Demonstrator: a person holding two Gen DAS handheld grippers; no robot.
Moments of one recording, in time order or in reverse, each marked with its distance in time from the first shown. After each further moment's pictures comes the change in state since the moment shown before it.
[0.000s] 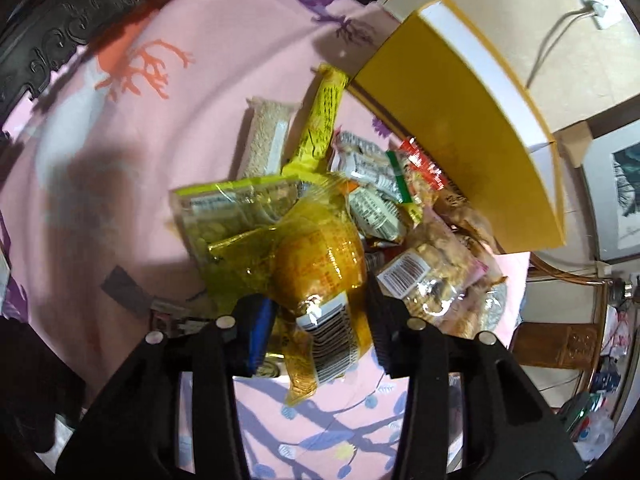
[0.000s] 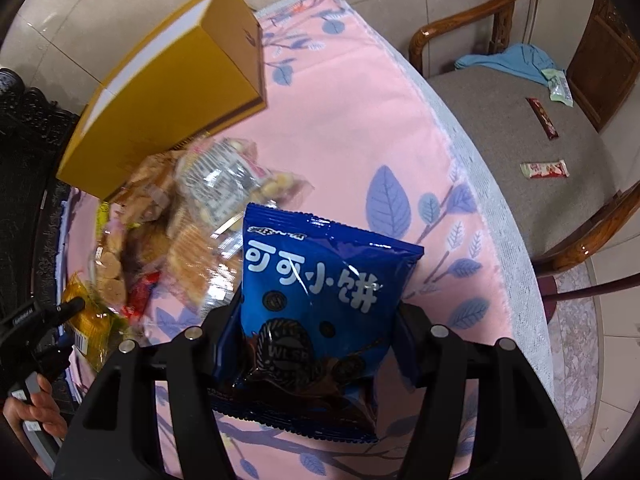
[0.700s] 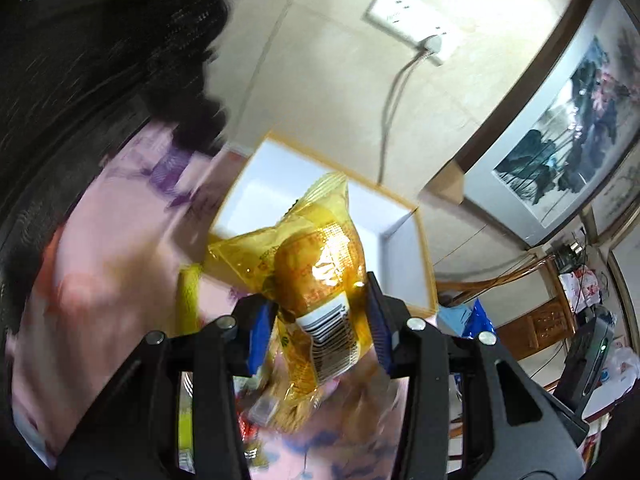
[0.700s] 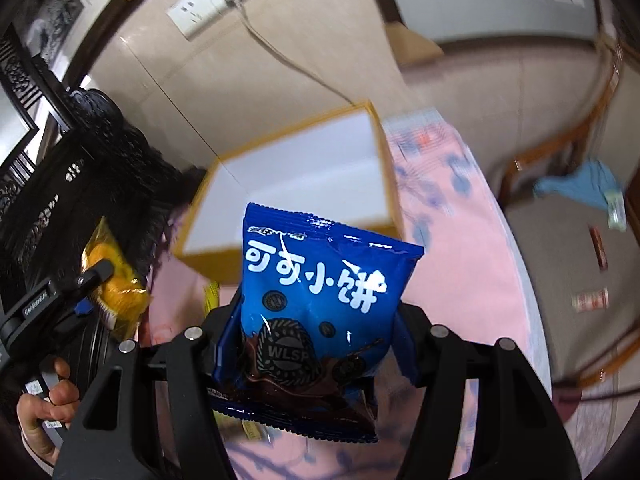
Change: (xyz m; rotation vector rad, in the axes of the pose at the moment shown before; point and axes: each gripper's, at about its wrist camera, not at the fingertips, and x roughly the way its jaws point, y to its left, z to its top) left arm -0.093 -0.126 0.081 0.360 -0.326 -0.255; right arm -0.075 0.115 0.108 -0.212 -0.268 0.209
